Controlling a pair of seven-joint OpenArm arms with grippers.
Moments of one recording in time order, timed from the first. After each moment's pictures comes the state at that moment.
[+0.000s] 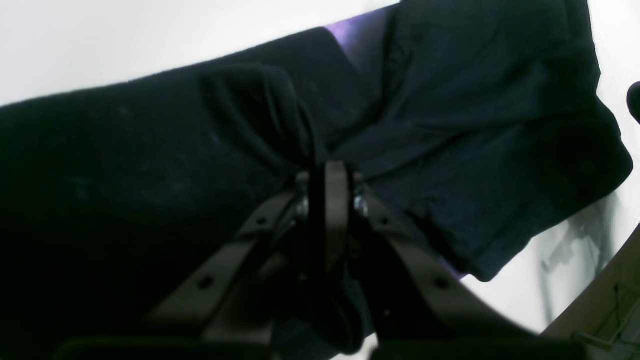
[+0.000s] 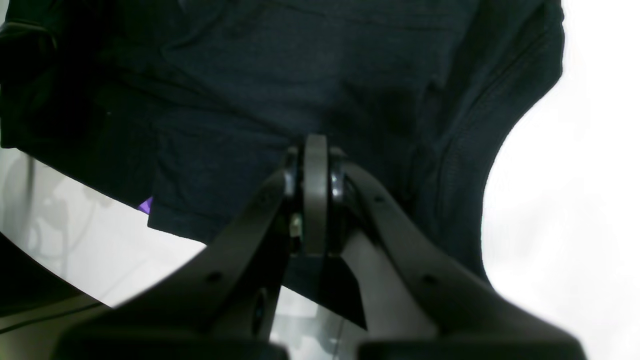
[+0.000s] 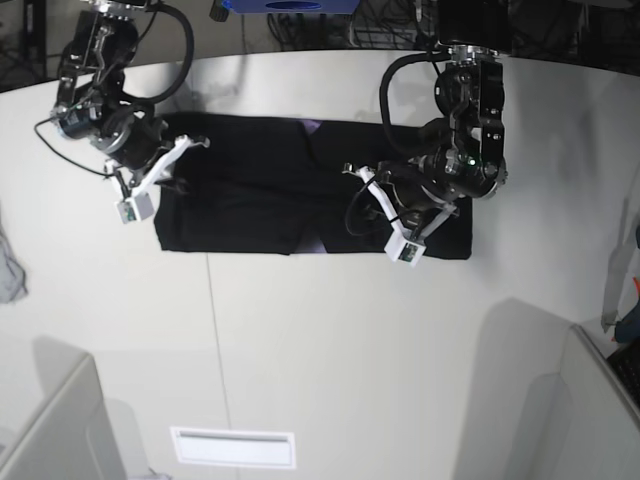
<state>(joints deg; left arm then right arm) 4.2 -4.1 1.2 102.3 -25.9 -16.3 67.4 -15.9 6.4 17.5 105.4 34.0 27.0 -59.7</state>
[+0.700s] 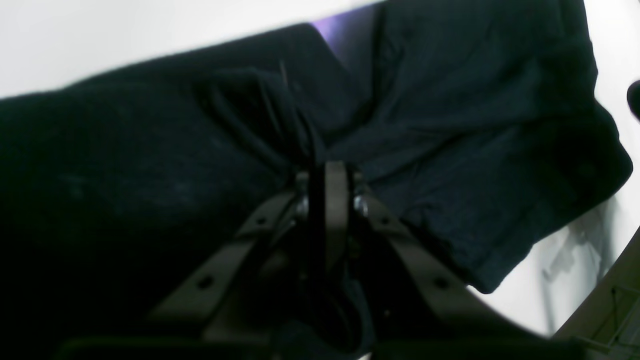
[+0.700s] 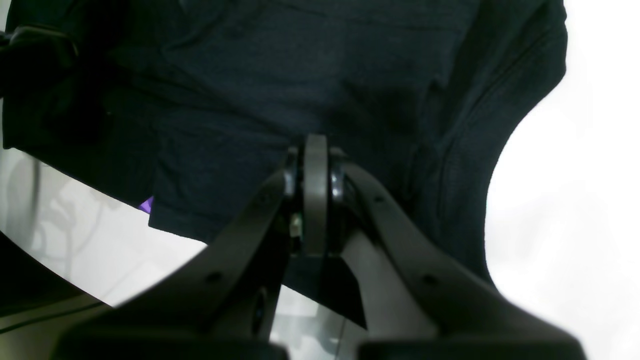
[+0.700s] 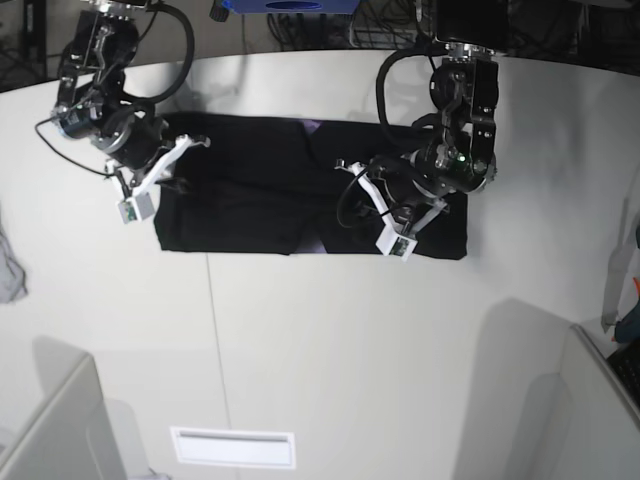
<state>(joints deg) 5.0 -4.4 4.0 99.5 -25.5 -16.3 61.9 -15.9 6.3 17.5 105.4 34.0 27.0 -59.7</state>
